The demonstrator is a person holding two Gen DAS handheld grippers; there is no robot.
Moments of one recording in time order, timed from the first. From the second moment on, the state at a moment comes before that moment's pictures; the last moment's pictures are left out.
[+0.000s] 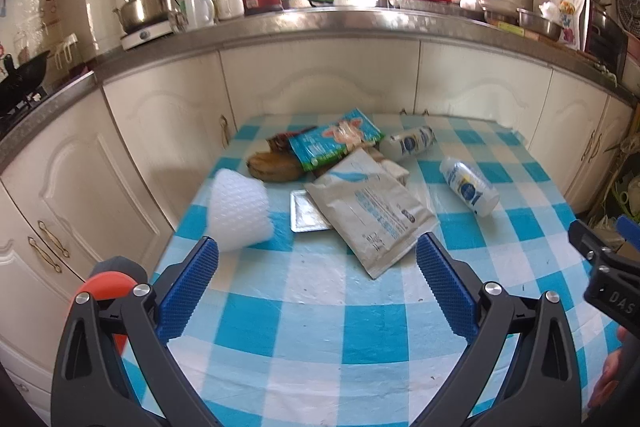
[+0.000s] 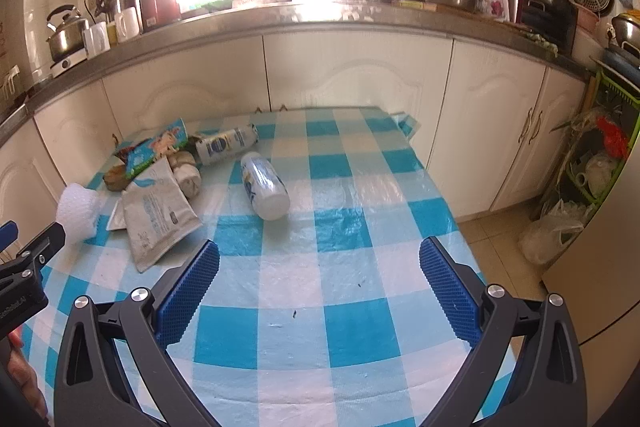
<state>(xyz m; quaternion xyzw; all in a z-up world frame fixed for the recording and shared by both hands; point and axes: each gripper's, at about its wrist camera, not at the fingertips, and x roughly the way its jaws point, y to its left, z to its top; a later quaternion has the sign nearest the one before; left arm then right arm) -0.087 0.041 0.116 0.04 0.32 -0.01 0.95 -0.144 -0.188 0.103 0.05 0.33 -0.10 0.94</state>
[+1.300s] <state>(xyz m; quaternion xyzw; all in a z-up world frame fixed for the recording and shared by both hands) -0.188 0.103 0.184 0.00 0.19 0.02 0.98 -0.253 -0.113 0.219 0.01 0.16 -0.06 0.98</state>
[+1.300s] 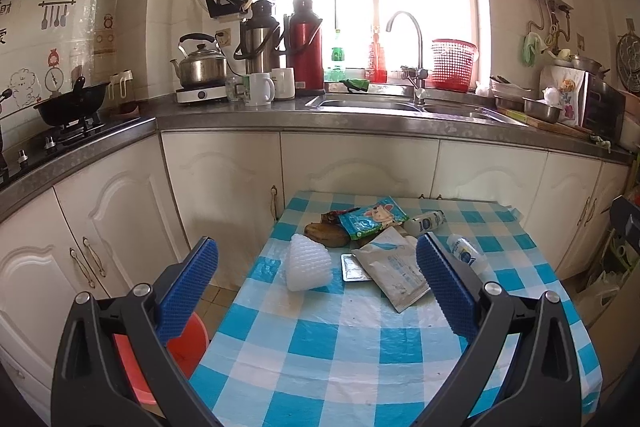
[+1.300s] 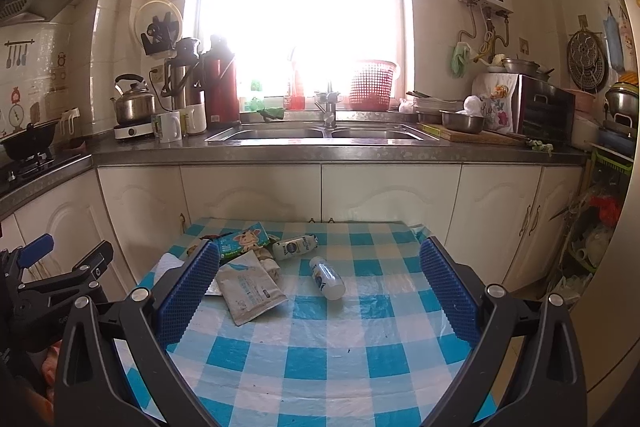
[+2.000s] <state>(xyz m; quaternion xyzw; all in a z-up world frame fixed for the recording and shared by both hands) -0.174 0.118 0.171 -0.01 0.21 0.04 0.98 -0.237 -0.126 0.204 0.04 0.18 -0.03 0.98</state>
